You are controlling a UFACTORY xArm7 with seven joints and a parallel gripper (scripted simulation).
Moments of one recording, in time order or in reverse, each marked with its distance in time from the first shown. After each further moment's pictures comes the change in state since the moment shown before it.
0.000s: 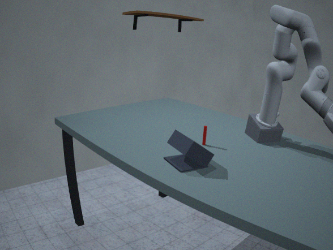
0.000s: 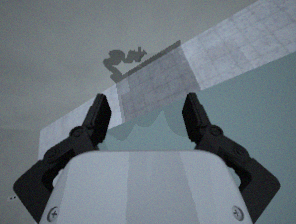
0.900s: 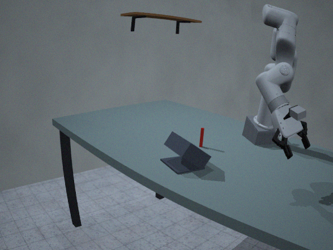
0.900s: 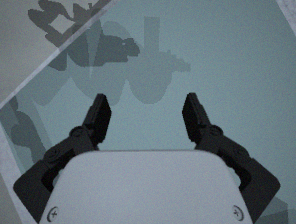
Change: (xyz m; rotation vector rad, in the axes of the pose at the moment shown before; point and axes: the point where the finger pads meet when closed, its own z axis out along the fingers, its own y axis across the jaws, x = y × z) arm -0.061 0.170 -0.156 -0.279 -0.248 -0.055
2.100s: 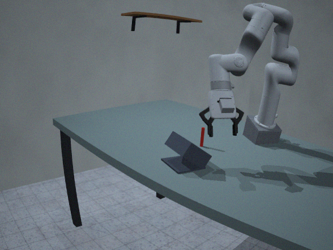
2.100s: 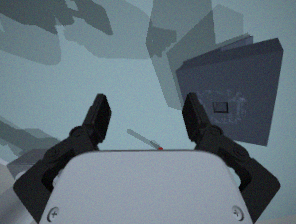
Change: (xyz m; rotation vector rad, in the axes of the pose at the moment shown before) arm -0.212 0.146 -0.206 -0.282 -0.422 0.089
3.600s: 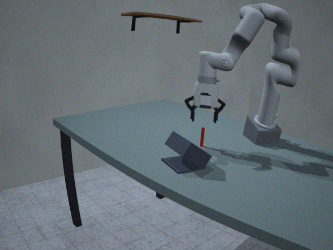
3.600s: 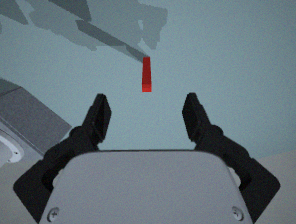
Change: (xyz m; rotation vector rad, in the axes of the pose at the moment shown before) arm -0.194 0.028 -0.054 -0.086 -0.286 0.117
